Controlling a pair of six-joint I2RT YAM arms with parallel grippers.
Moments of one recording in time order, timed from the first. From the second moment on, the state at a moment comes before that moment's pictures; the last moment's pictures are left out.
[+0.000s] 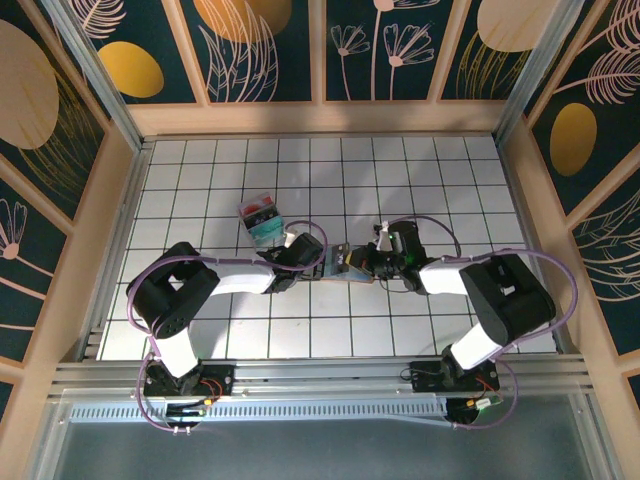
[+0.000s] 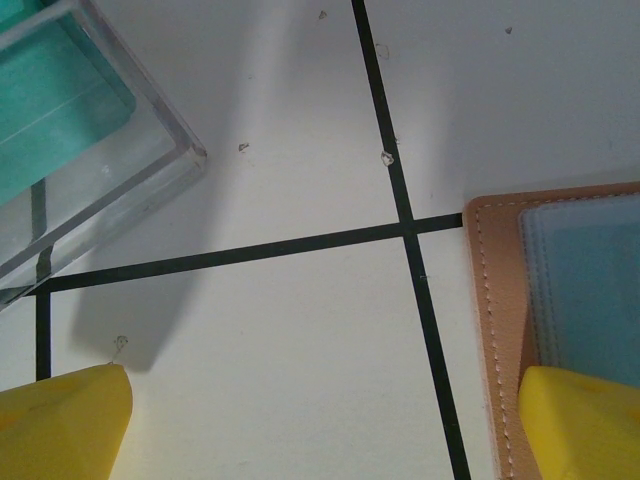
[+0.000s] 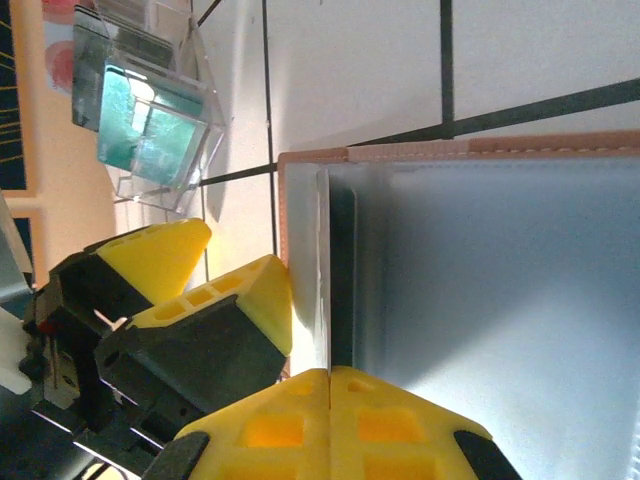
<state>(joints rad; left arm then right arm) -0.85 1.78 0.84 -0.05 -0.40 -0.60 0.47 1.56 0.50 0.38 -0.54 0.88</state>
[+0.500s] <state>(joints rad) -0.85 1.64 0.84 -0.10 -0.40 -0.63 0.45 1.35 0.49 0.23 -0.42 0.80</state>
